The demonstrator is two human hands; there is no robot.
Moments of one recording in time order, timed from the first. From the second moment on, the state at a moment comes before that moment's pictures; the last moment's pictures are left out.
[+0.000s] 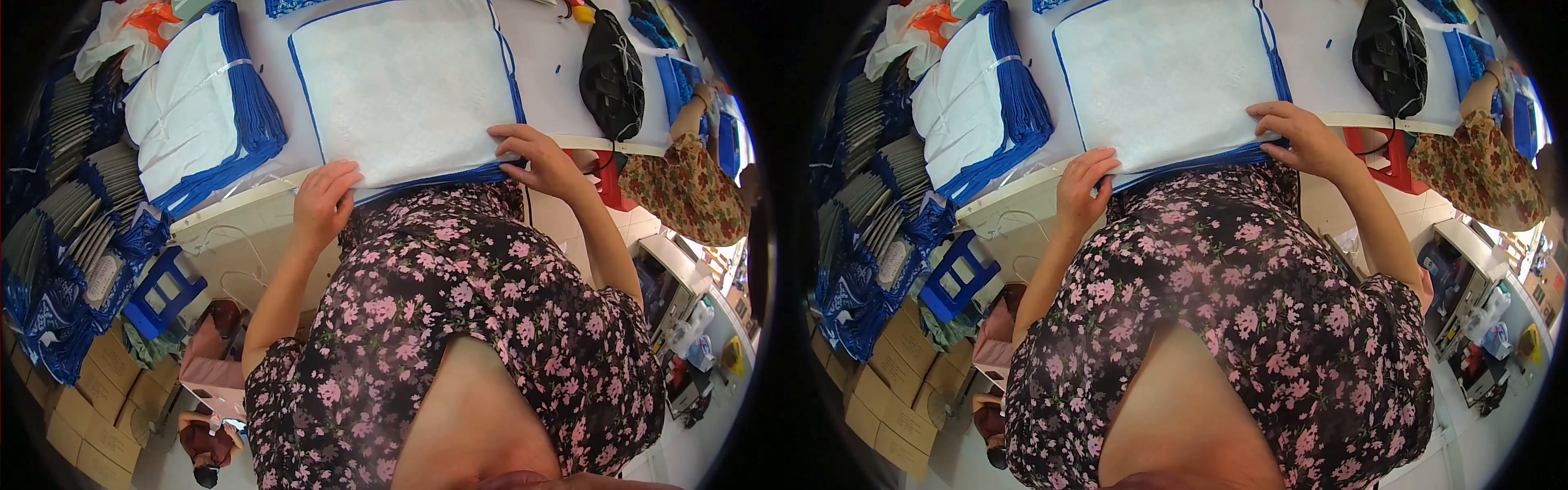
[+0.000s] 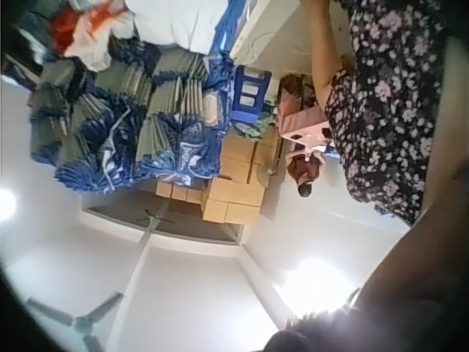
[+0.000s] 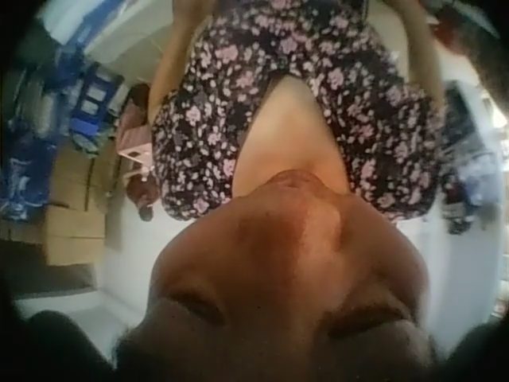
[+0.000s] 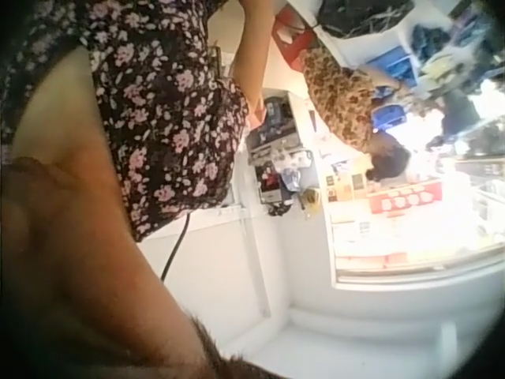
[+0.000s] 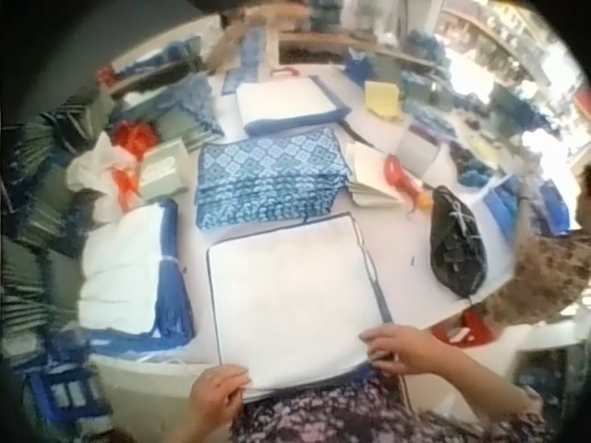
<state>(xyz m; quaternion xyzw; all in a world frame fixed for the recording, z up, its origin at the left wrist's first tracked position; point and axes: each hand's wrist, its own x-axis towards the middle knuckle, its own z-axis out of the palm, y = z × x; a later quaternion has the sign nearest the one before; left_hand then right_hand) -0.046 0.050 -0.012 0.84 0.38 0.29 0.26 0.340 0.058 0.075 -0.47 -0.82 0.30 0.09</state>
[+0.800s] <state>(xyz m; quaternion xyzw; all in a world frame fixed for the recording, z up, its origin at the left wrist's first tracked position) -0.013 -0.012 -0.008 0.48 0.58 0.48 0.45 0.379 -0.005 0.055 -0.53 -0.79 0.24 0.20</state>
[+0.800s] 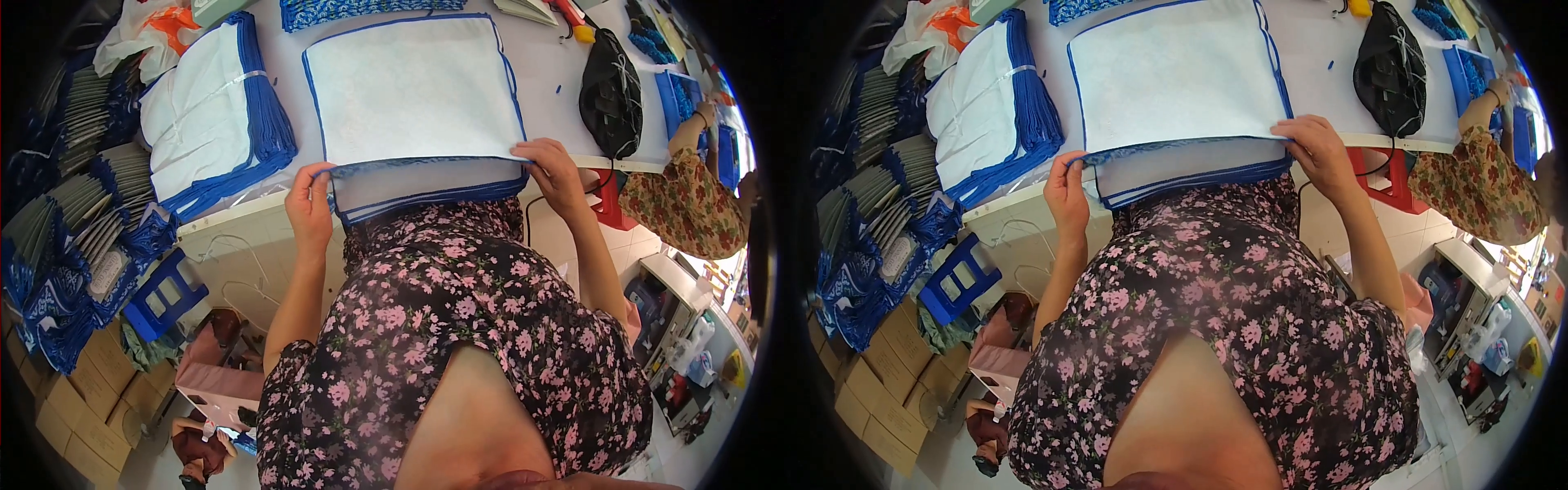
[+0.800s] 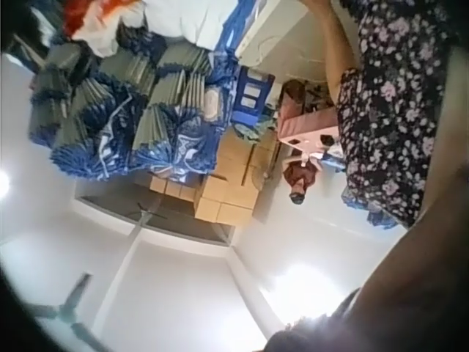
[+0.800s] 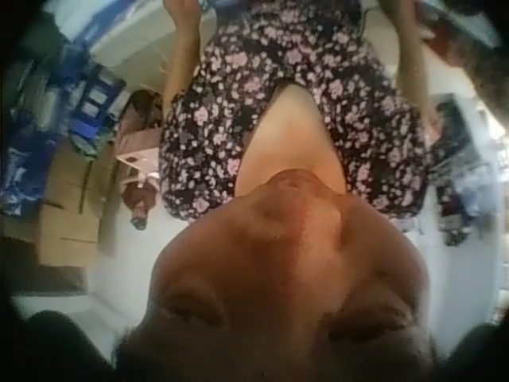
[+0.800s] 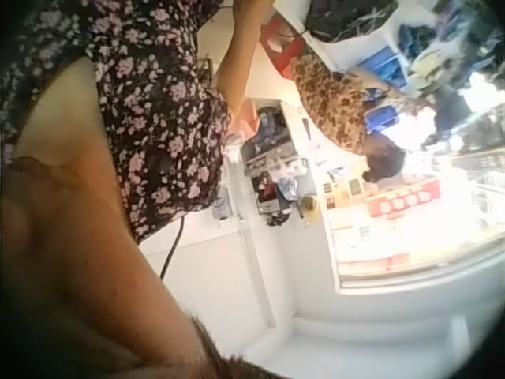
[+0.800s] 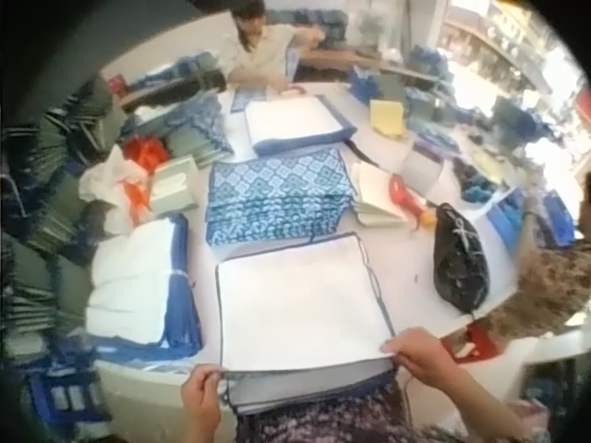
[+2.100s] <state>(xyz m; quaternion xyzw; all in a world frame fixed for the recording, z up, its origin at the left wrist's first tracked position) 0.042 0.023 0.029 0.41 0.68 0.52 0.31 0.346 0.022 0.055 -0.72 -0.59 0.13 0.36</state>
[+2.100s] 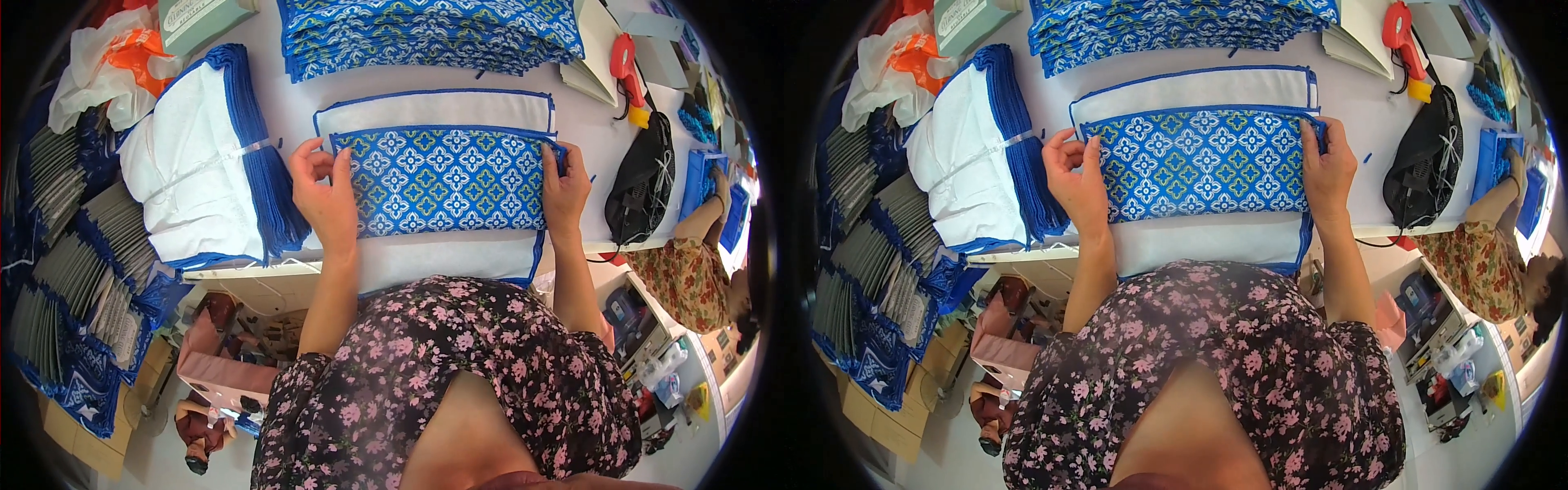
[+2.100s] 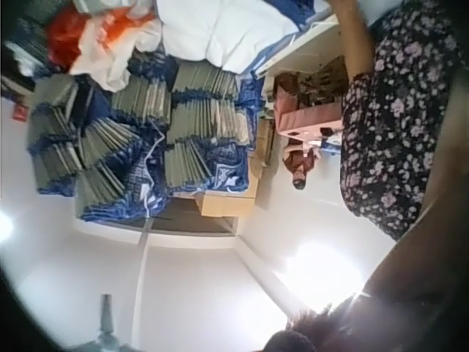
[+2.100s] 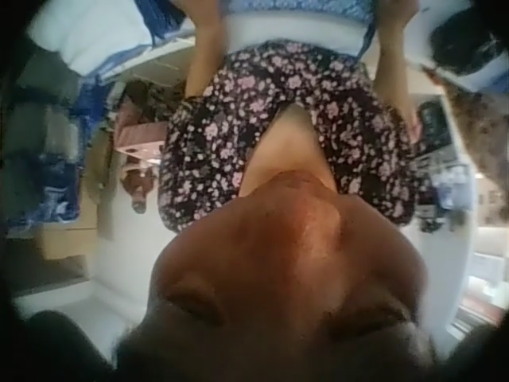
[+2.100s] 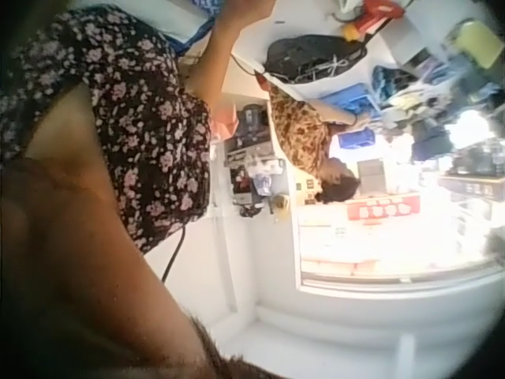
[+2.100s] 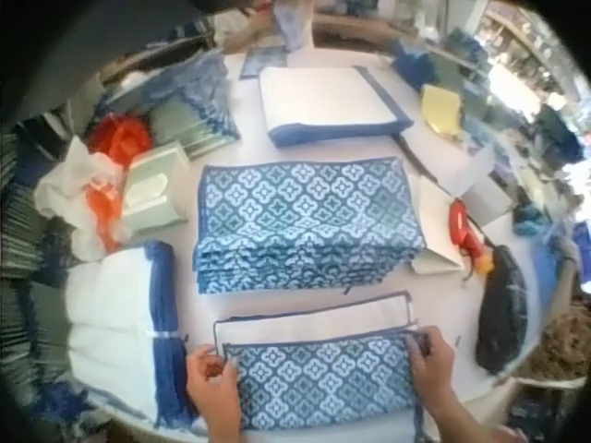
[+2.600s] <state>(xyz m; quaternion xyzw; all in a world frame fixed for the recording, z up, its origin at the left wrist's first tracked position) 0.075 -0.064 0.011 0.70 0.58 0.38 0.19 0.354 -0.034 0.051 -0.71 -0.59 0.17 0.33</state>
